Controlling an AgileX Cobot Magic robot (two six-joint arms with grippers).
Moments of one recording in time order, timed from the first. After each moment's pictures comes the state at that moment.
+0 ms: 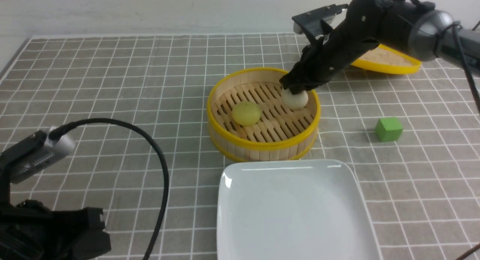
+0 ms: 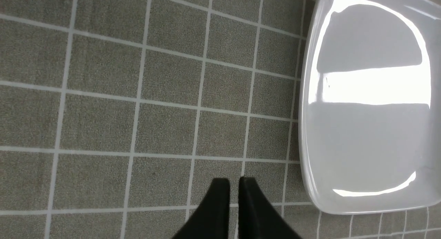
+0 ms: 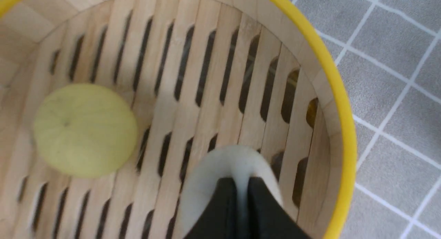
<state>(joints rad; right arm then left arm) 0.34 2.14 -1.90 0.30 0.82 -0.32 -0.02 0.86 -0.55 -0.52 0.88 0.02</state>
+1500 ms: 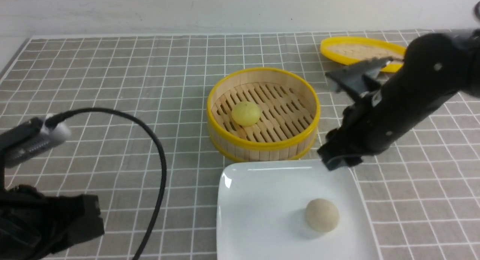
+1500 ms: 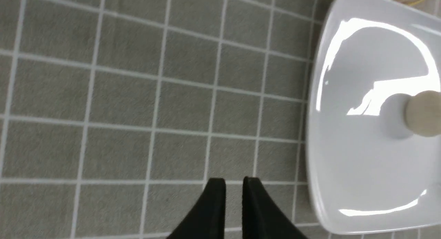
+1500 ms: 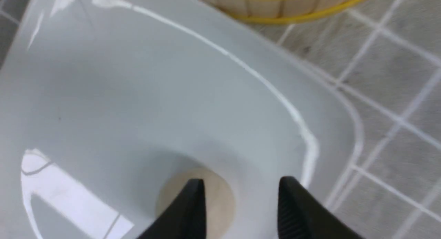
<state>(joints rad) 0.44 1.58 -1.23 0.20 0.87 -0.12 -0.02 0.90 -0.63 -0.47 0.87 0.04</state>
